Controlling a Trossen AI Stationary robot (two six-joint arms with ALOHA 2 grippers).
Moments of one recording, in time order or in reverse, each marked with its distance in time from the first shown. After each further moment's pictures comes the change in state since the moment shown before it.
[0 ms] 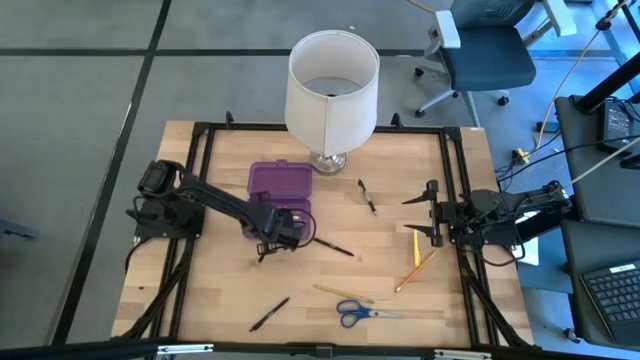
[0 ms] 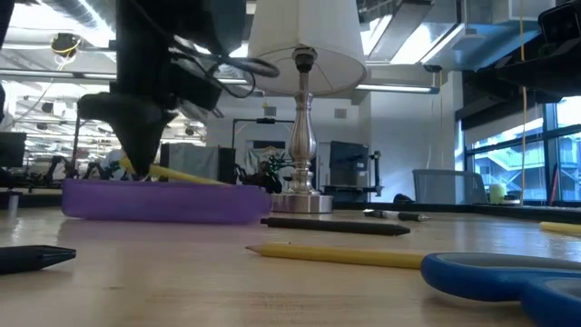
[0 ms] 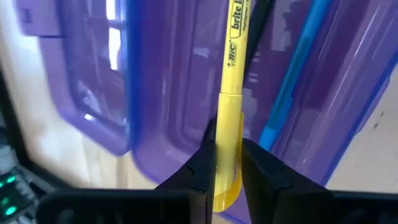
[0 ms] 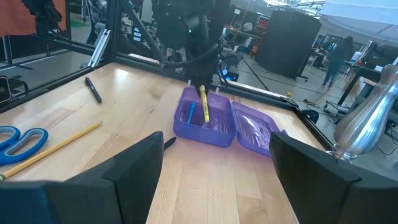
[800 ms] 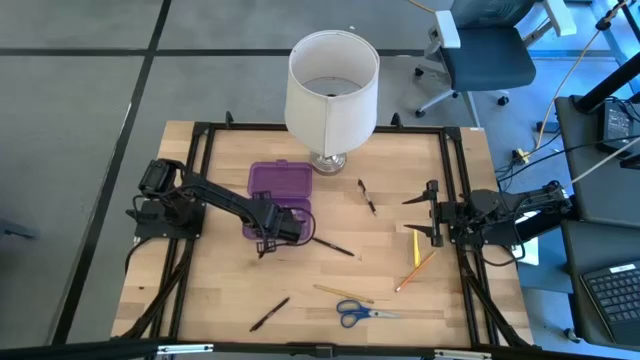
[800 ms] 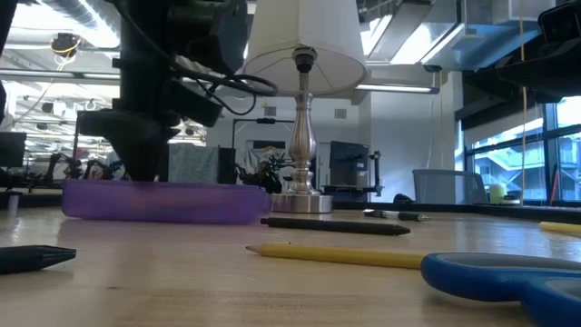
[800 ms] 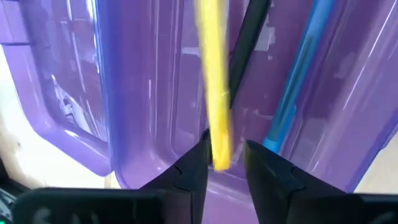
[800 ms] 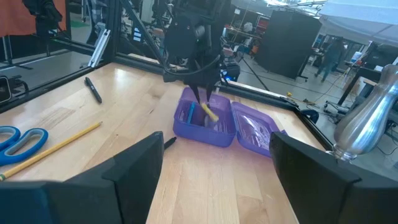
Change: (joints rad) left arm 0.039 0.000 -0.060 0.074 0.041 0.076; right arm 0.000 0.000 0.000 0.000 0.000 0.000
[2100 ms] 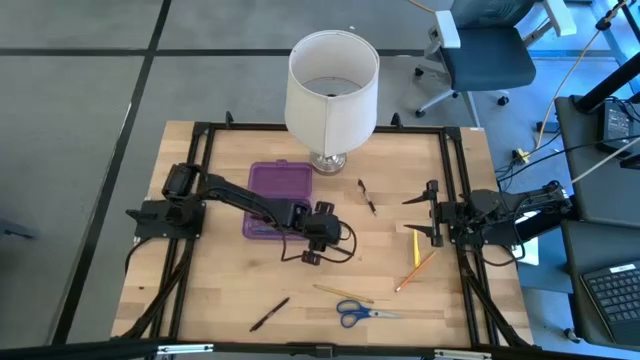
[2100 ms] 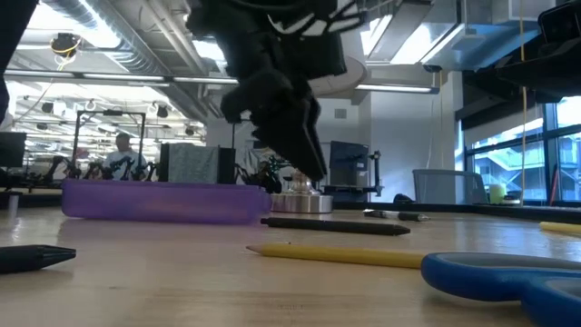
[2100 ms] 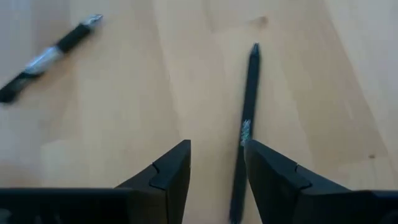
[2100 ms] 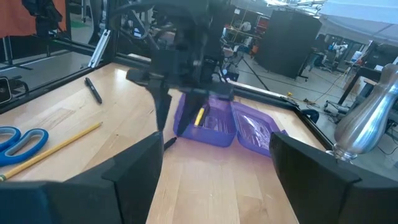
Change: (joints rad) left arm 0.046 0.175 0.201 0.708 0.193 0.553; right arm 0.000 0.000 0.000 0.000 0.000 0.003
